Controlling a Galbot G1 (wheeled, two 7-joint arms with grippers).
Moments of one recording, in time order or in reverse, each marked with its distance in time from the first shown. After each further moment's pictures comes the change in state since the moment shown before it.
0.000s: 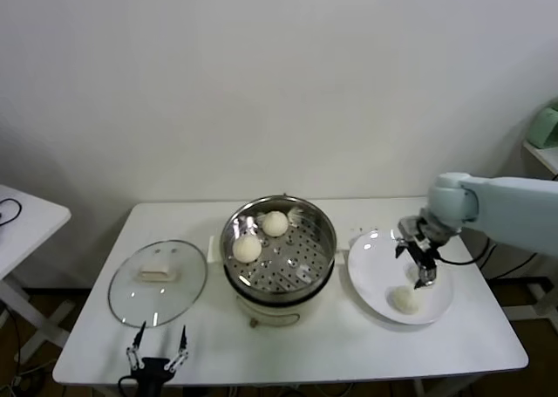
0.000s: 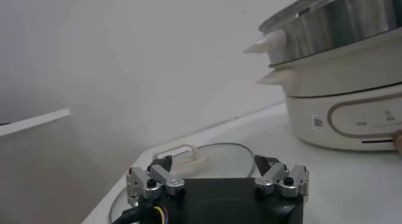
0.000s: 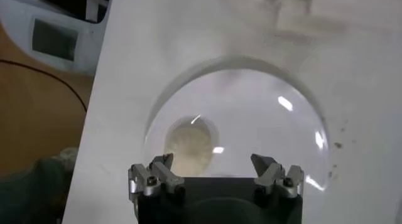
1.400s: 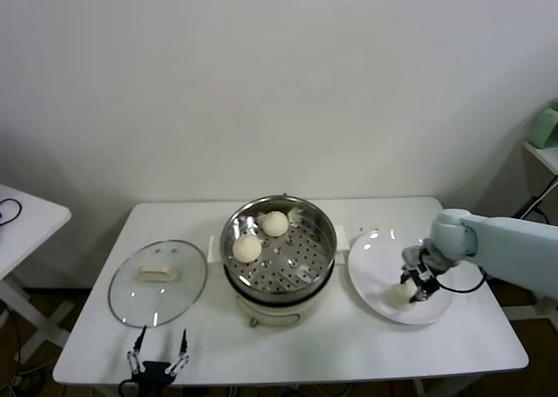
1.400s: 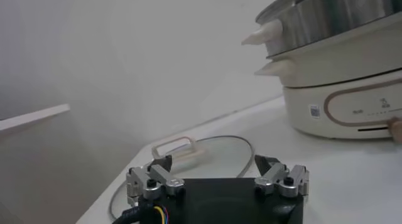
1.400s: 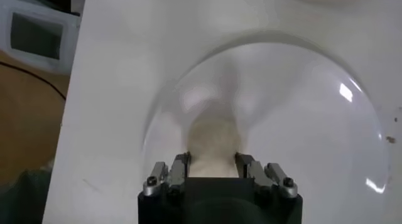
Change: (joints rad) left arm 0.002 -0.007 -0.004 0.018 0.020 -0.009 -0.010; right arm -0.182 -0.051 0.165 -0.029 -0.109 0.038 0.035
